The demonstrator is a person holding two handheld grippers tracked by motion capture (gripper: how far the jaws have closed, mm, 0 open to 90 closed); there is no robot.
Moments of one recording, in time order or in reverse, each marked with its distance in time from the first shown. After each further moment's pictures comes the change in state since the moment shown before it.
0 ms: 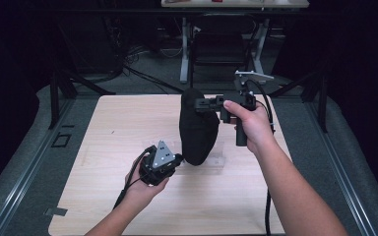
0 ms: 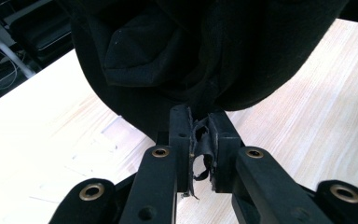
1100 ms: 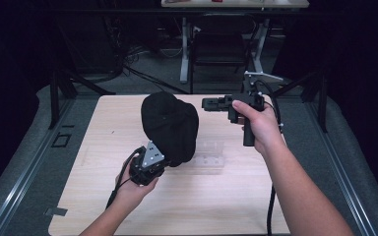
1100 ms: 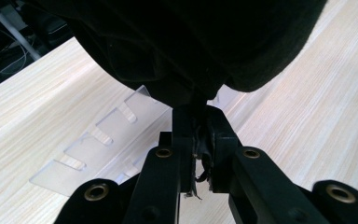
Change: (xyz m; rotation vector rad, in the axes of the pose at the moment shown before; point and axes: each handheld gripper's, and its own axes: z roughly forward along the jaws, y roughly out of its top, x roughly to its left) left arm 0.018 -0.024 -0.004 0.041 0.026 -0.024; right arm -0.007 0.000 -0.018 -0.029 -0.007 0.025
